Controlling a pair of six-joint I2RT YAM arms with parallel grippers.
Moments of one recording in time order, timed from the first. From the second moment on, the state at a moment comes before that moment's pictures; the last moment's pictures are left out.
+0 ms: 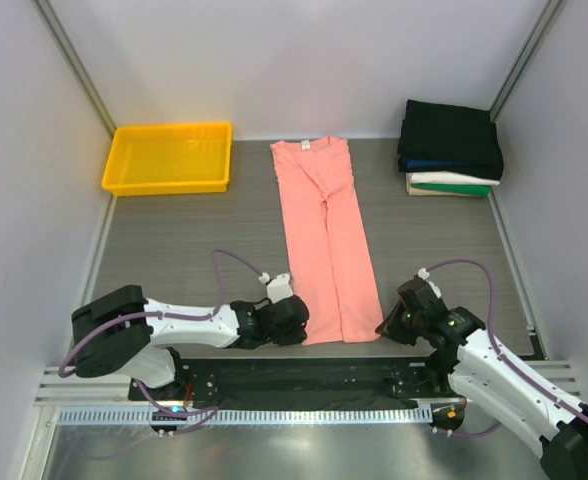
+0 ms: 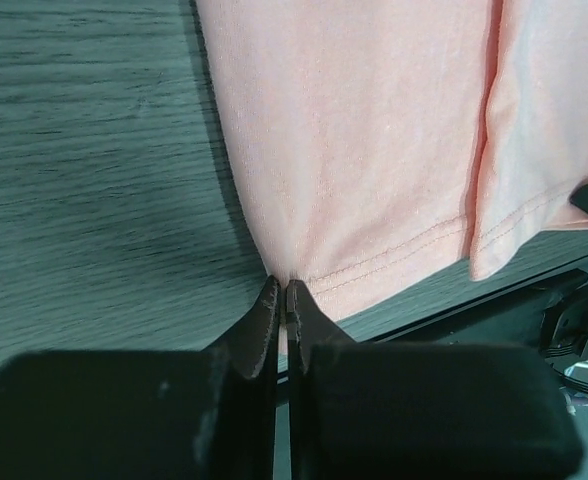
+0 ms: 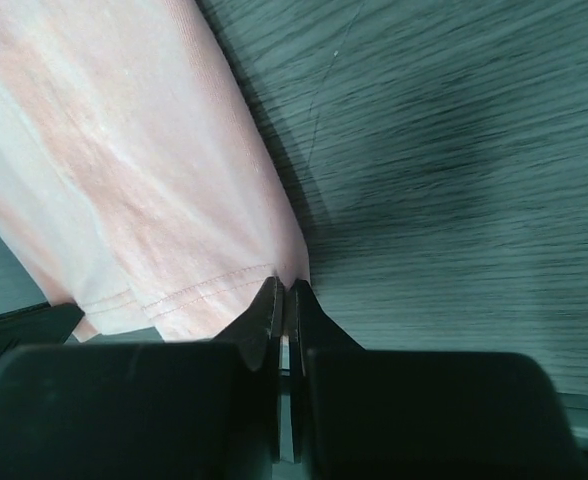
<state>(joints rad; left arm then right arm) -1.23 1.44 0.63 -0.14 -0.27 -1.24 0.56 0.65 0.30 -0.69 -0.01 1.06</state>
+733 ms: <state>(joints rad) -1.06 1.17 0.86 -0.51 -0.40 -1.14 0.60 1.02 0.81 -0.74 0.17 0.96</state>
